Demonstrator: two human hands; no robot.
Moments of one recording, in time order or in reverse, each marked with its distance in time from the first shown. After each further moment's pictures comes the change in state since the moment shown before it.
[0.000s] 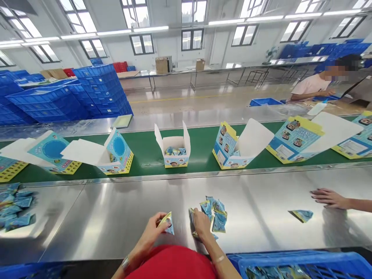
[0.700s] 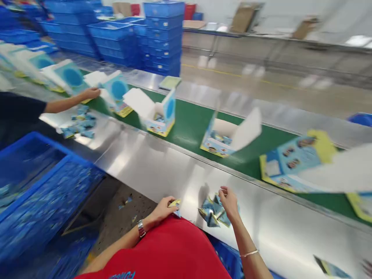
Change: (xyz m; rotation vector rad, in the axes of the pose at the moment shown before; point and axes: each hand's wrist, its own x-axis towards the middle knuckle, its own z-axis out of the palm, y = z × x) left_hand -0.045 -0.079 0.026 0.026 0.218 -0.093; right_hand 0.061 0.048 -0.079 0.515 -0.098 -0.079
